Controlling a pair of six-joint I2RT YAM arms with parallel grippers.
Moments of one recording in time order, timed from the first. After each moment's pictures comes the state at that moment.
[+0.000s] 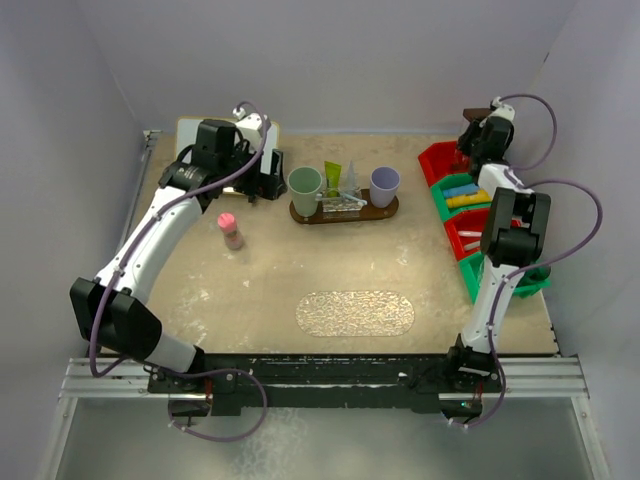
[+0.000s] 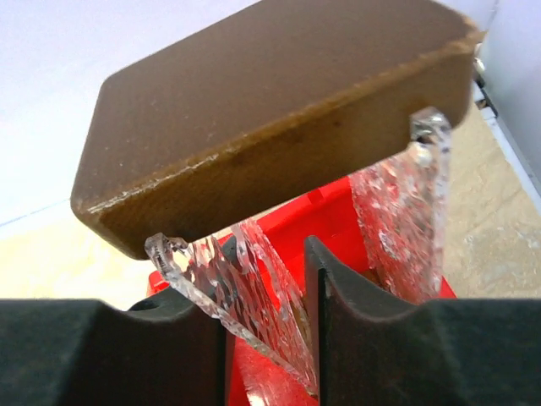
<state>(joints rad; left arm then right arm) -0.34 1.48 1.49 -0.64 0.22 -0.09 -0.19 2.23 1.69 0.21 0.02 0.27</state>
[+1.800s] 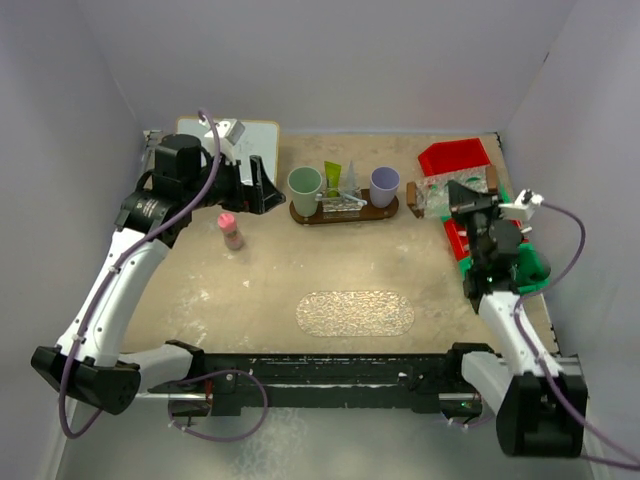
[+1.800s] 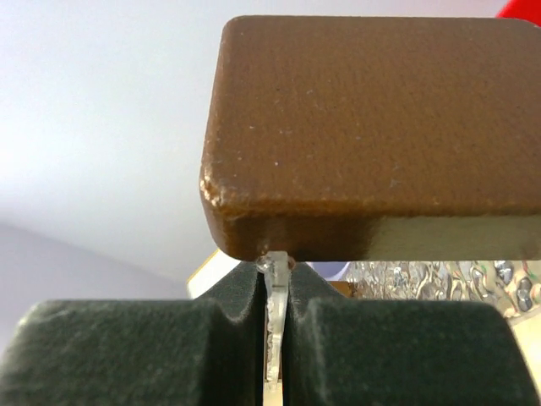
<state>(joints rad) -0.32 1.20 1.41 -0.69 0.42 -0.31 -0.05 1.01 0.53 0.59 0.01 1.00</state>
